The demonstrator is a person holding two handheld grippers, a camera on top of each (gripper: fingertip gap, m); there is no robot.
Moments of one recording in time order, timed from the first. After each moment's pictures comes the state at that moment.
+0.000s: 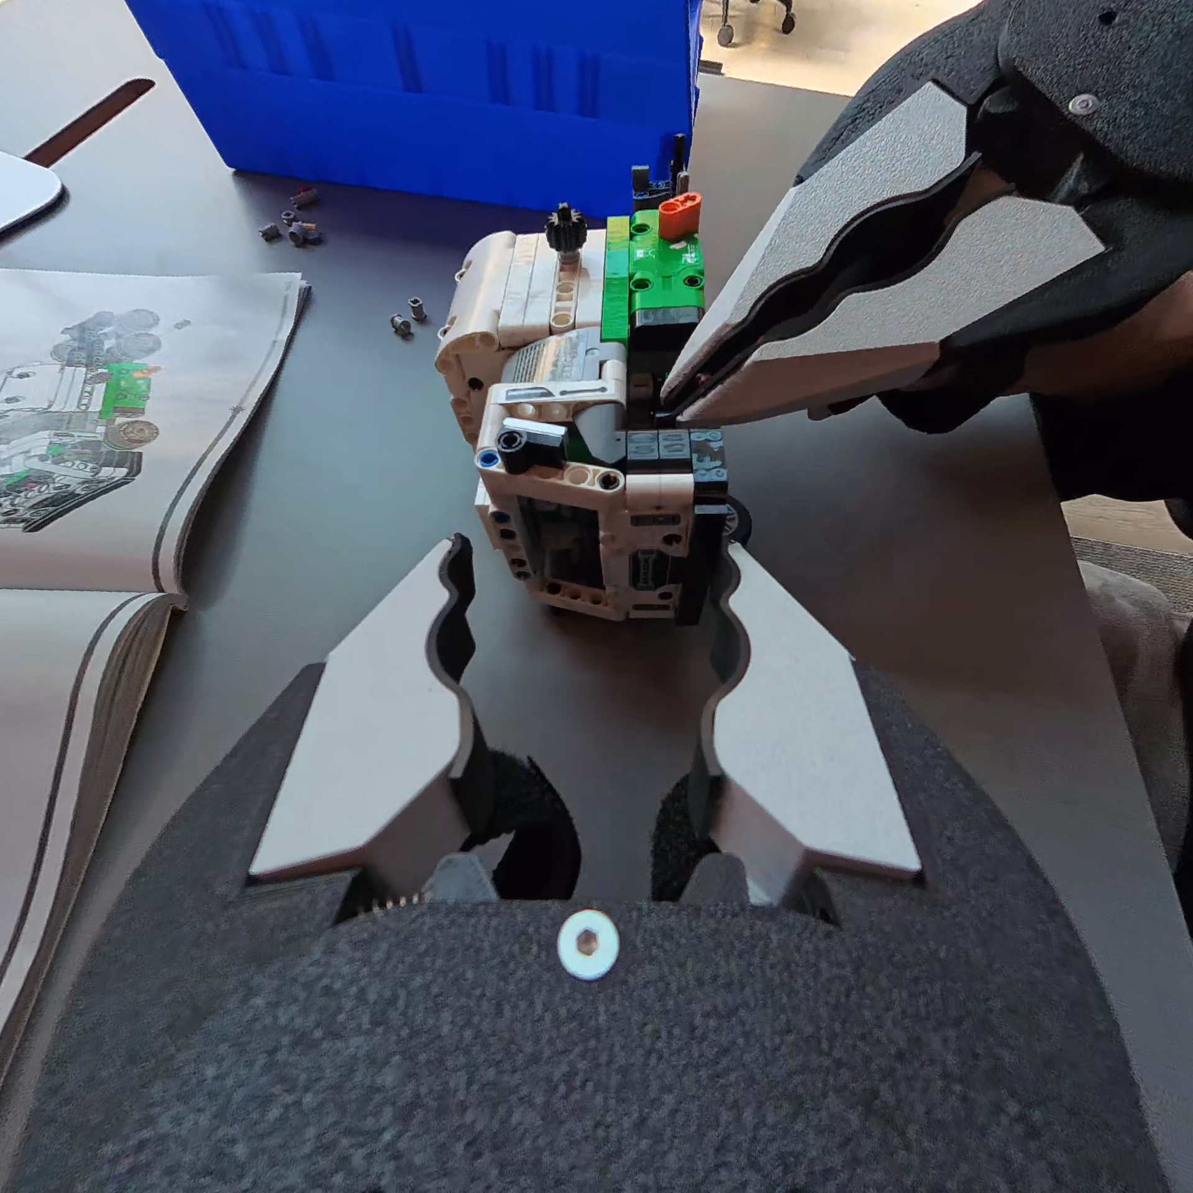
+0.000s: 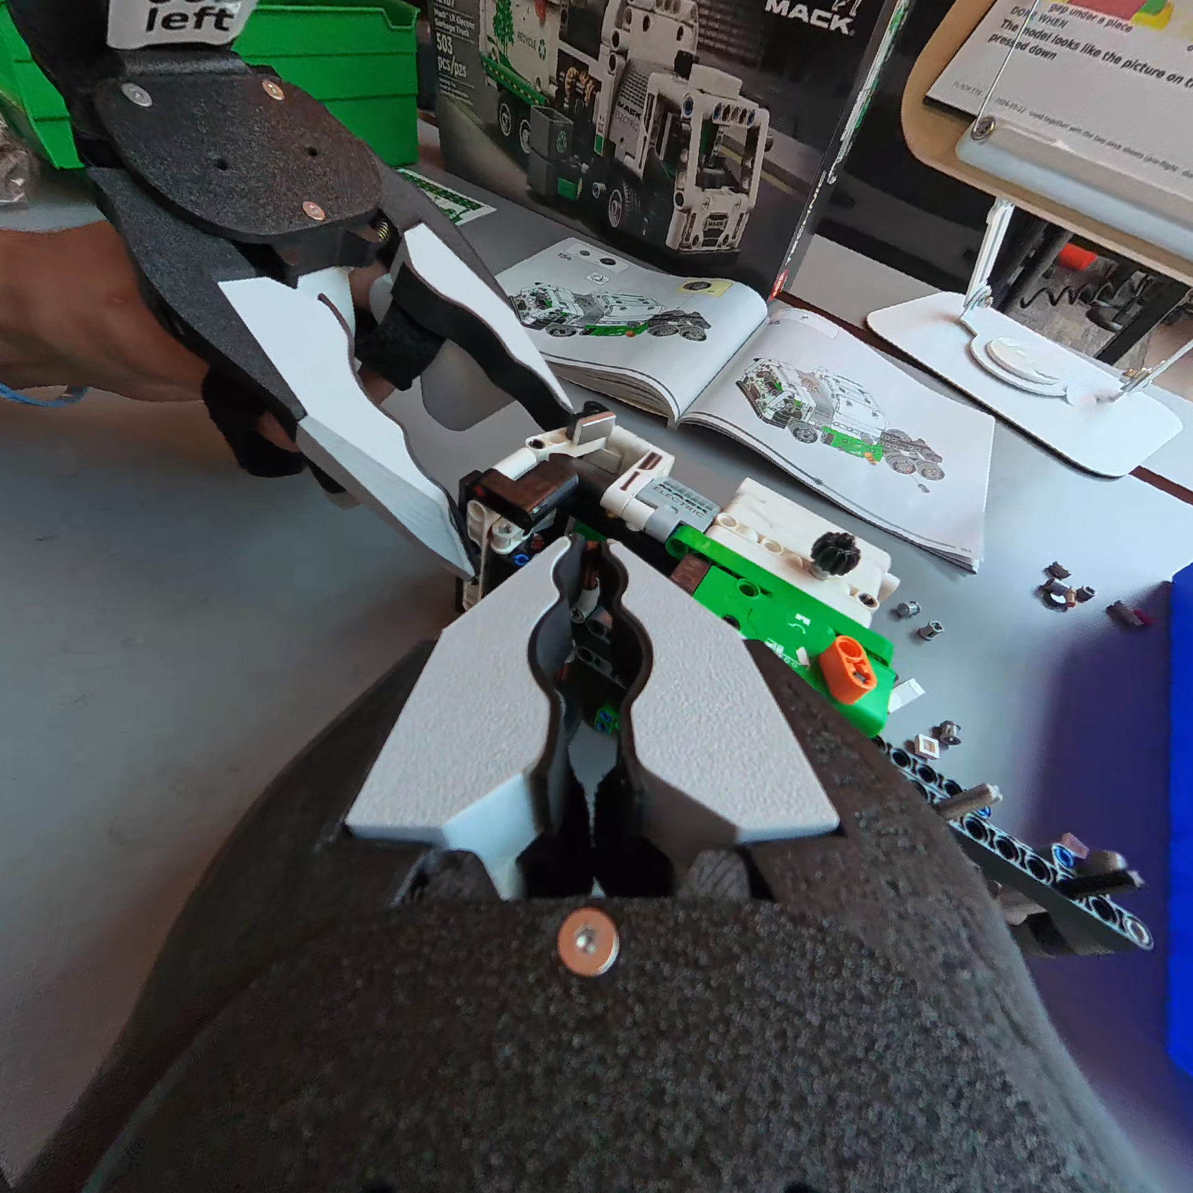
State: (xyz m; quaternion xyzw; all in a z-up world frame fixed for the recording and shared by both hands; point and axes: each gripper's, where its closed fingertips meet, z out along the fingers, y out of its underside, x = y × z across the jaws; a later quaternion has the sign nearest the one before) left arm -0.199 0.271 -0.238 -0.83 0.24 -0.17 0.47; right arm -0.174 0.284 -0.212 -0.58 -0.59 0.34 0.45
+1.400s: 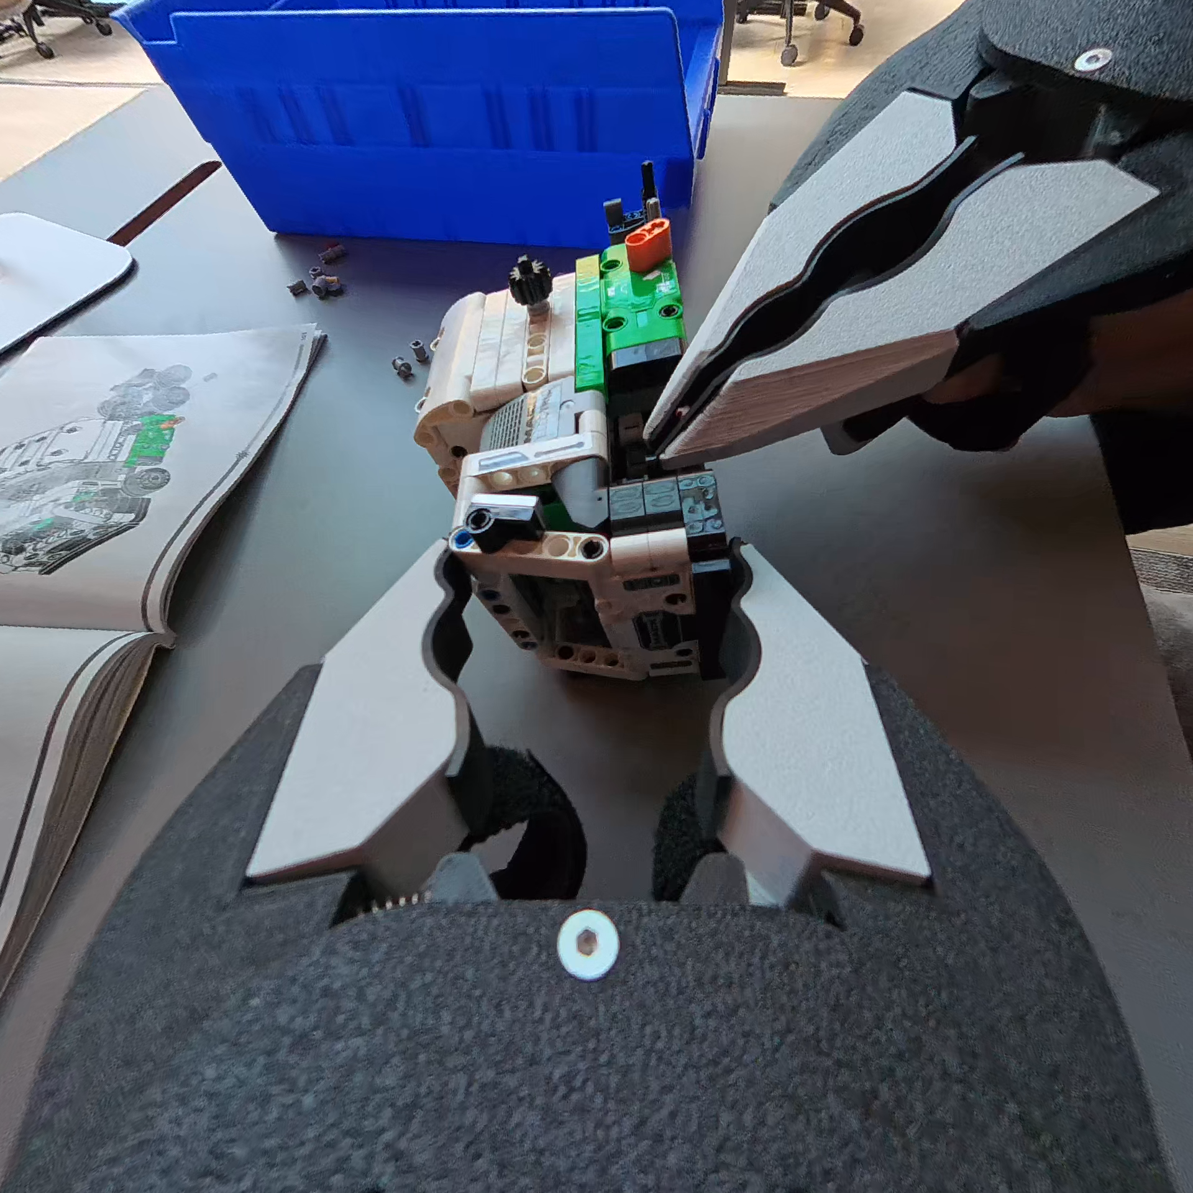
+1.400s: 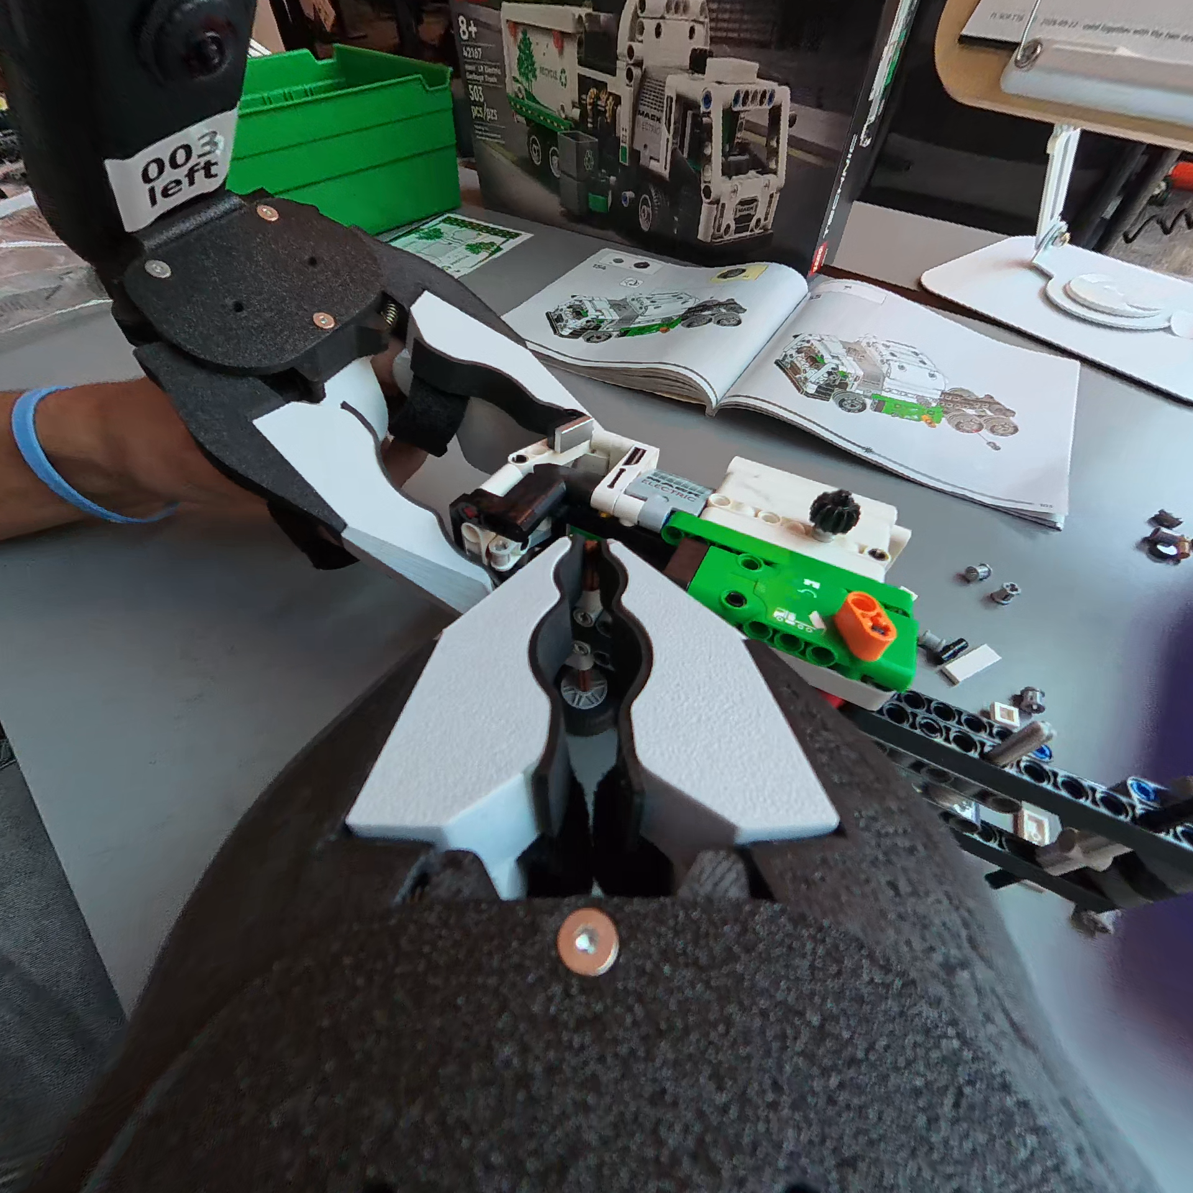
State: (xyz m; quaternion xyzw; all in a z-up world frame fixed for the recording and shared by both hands) left arm -0.175 0.278 -0.240 -0.82 0.24 -0.11 0.50; right arm -0.164 0.275 -0.211 -0.60 -0.57 0.40 0.41
